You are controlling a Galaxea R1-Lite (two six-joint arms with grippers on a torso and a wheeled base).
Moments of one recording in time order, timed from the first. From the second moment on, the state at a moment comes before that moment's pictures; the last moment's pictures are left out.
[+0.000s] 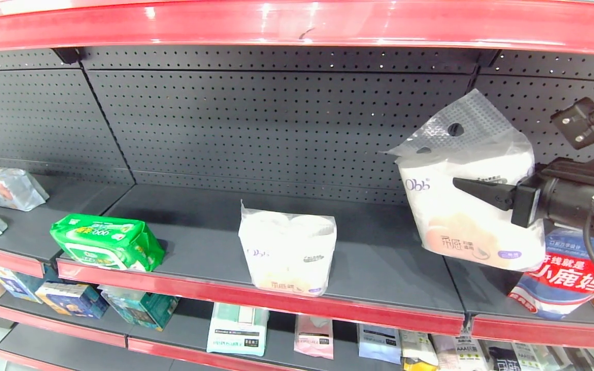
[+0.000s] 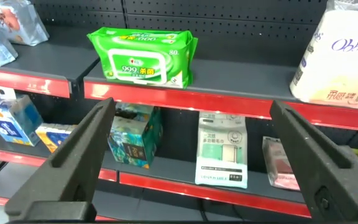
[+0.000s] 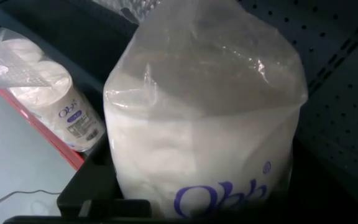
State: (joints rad) left arm 0.01 0.00 0.00 0.00 0.03 0.00; right arm 0.17 1.39 -0.73 -0.45 0.32 -0.19
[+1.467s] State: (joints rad) left arm 0.01 0.00 0.00 0.00 0.03 0.00; right arm 0.30 2.03 -0.90 -1.07 0.58 -0.04
